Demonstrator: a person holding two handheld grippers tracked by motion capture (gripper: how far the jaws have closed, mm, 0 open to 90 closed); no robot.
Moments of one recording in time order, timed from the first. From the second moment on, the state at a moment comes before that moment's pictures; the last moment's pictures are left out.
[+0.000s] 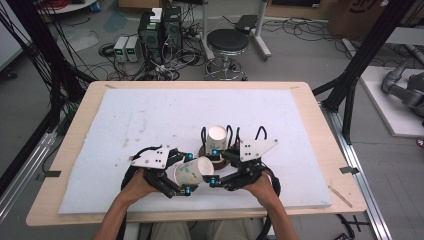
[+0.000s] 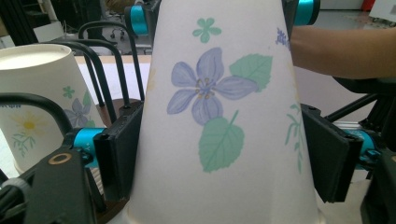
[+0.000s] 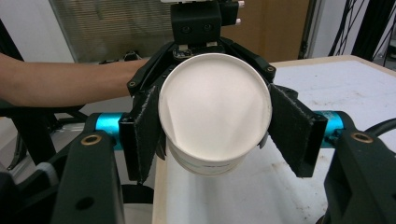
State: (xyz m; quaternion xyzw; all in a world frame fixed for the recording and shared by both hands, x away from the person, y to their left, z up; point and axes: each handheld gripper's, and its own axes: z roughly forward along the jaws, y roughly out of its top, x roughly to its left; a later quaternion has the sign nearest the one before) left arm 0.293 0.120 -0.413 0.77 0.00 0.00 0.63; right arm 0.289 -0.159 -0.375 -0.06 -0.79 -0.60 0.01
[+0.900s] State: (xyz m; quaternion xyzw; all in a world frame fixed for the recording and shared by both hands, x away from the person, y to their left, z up) left arm 0.288 0.132 -0.409 0.80 0.01 0.03 0.60; right arm 0.285 -0.155 -0.370 -0.08 -0.83 -0.56 -0.01
